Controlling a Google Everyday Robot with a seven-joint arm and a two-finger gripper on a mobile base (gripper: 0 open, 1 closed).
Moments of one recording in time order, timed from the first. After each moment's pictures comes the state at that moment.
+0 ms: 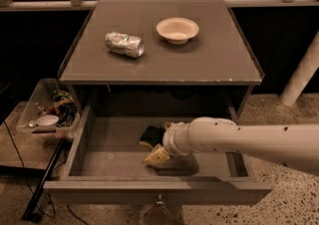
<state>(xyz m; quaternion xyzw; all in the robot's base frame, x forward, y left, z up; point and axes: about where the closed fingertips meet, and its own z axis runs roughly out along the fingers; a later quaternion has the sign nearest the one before) 0.539 -0.013 0.601 -0.49 0.80 0.12 0.34</state>
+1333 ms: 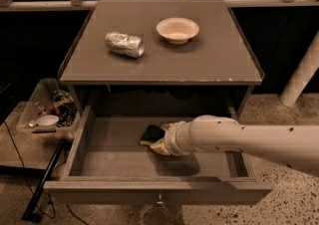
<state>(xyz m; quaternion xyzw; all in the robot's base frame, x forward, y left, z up) 0.537 -0.015 0.607 -0.49 0.80 0.12 0.34</state>
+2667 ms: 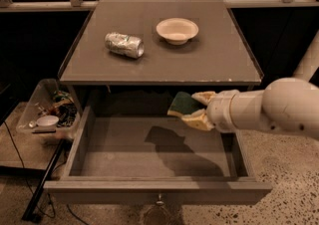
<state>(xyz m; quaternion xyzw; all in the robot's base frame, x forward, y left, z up) 0.515 -0.102 0.777 -0.48 0.76 0.11 0.42</state>
